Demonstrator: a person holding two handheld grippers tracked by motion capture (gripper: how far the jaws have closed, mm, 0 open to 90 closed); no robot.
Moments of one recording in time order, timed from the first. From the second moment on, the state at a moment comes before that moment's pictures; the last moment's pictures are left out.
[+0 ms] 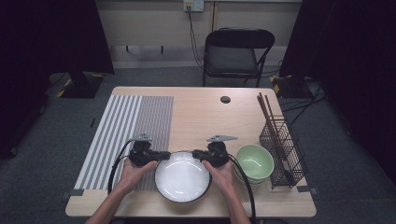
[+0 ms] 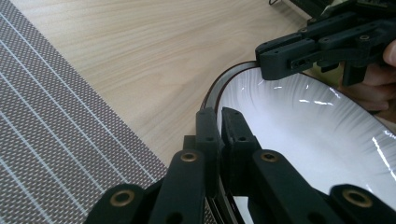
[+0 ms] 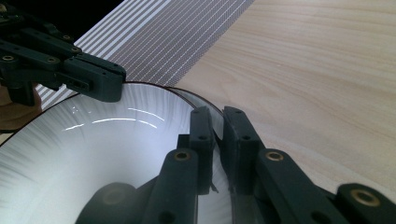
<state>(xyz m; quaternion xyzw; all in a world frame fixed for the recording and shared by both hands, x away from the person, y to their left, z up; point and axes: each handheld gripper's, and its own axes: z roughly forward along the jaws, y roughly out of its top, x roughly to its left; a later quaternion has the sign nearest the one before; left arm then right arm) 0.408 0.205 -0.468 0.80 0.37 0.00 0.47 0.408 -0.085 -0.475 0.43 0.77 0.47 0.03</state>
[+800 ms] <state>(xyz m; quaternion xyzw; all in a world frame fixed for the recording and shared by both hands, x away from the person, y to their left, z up) 0.410 0.218 -0.459 0.79 0.38 0.02 0.48 0.404 -0.085 -0.479 0.41 0.78 0.47 0.03</state>
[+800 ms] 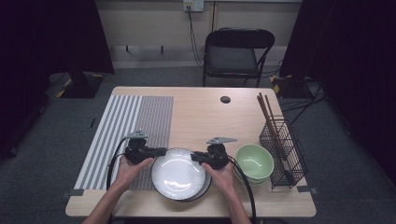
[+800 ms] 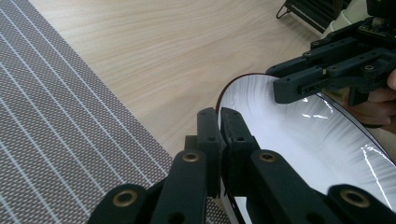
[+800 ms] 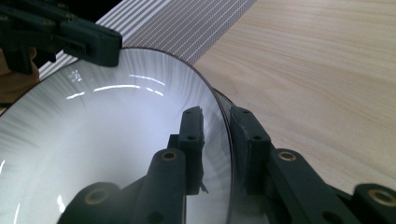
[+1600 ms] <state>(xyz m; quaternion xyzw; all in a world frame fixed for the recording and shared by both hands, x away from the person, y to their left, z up) 0.409 0.227 -0.456 0.79 0.38 0.01 0.49 0.405 -0.089 -0.475 0.42 0.77 0.48 0.04</state>
